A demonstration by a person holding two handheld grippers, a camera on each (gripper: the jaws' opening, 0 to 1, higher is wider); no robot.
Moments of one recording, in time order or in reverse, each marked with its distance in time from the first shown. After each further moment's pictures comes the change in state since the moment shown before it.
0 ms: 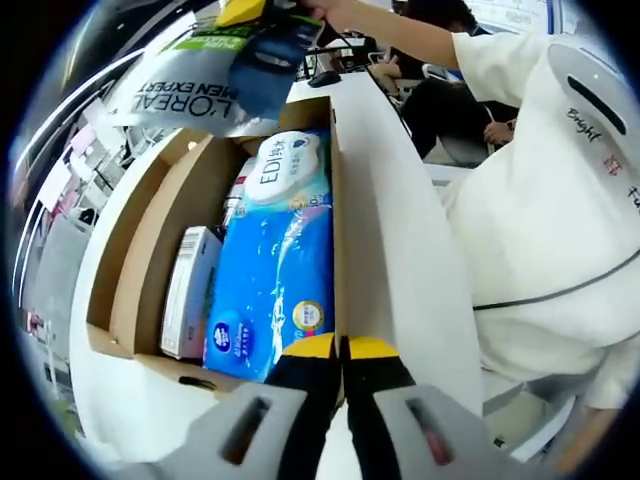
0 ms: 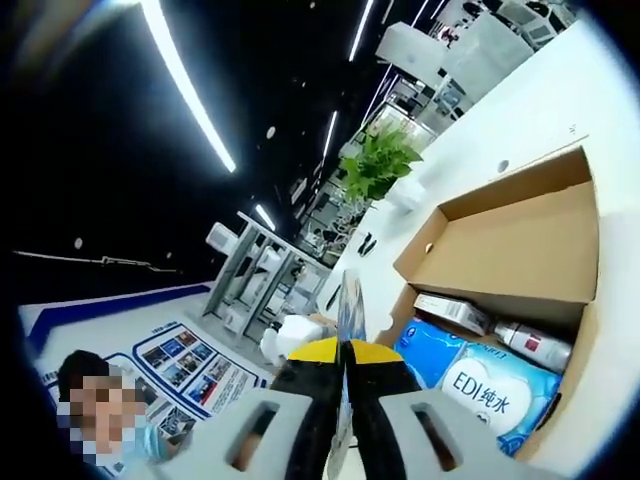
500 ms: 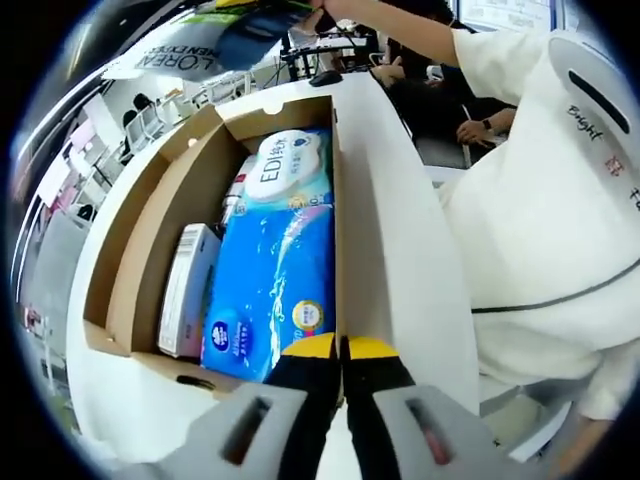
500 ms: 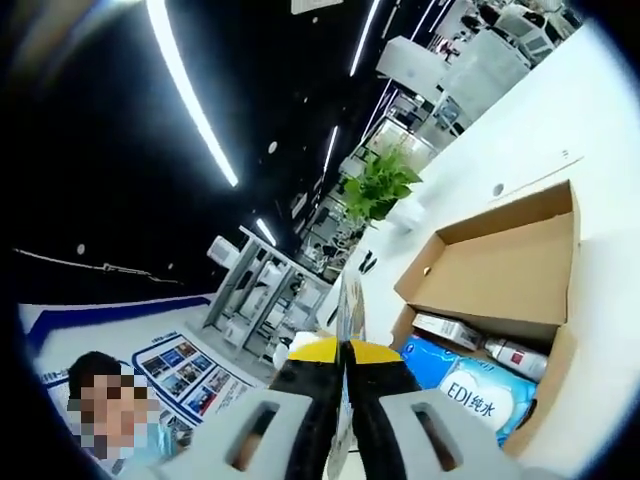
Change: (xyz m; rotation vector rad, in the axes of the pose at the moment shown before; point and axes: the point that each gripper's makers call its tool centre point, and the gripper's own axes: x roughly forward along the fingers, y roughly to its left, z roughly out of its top) left arm 0.000 0.000 0.000 -0.017 0.001 -0.011; right arm -0.036 0.007 0.048 -0.018 -0.077 -0.009
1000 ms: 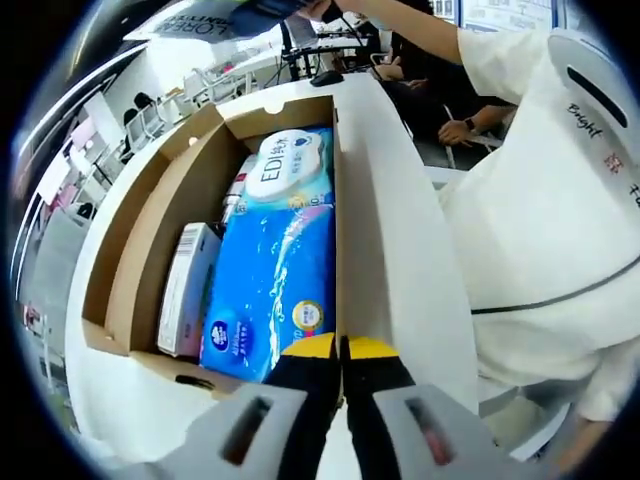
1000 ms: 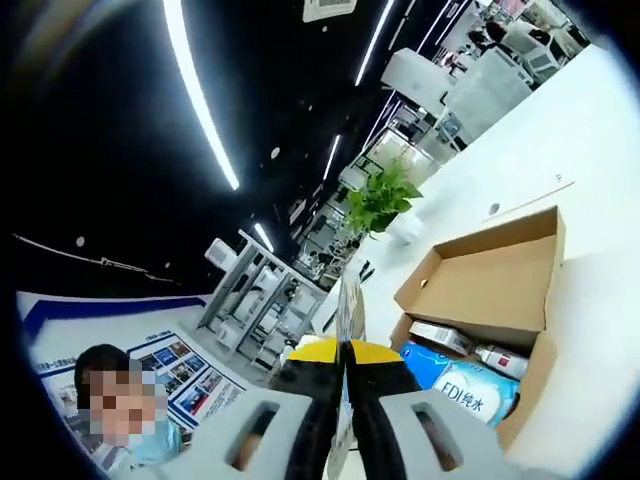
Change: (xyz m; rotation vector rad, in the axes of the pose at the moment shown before) left arm 0.001 0.000 0.000 -0.009 0.000 -0.003; right arm -0.019 0.018 -0.007 -0.052 -0.015 -0.040
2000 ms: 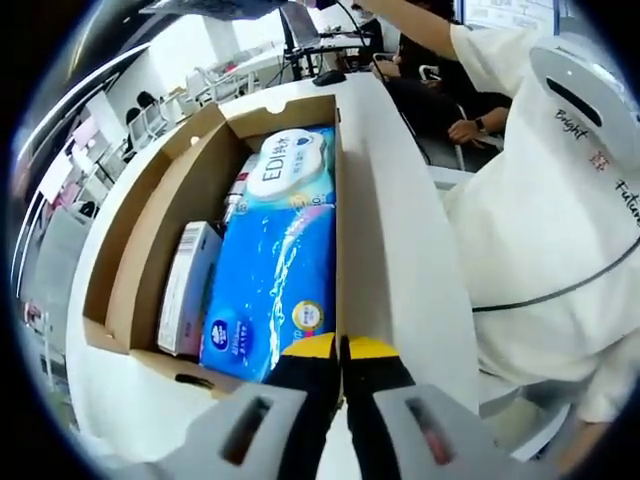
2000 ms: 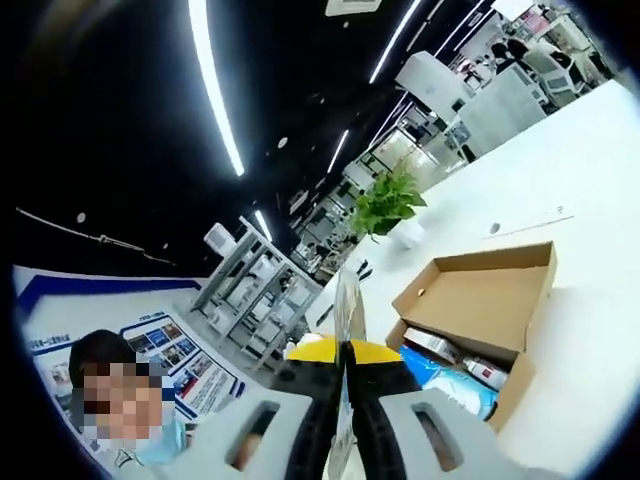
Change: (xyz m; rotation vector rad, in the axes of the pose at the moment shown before) left arm 0.002 0.000 0.001 -0.007 0.003 0.010; right arm -0.024 0.009 0.006 -0.069 0.021 0.015
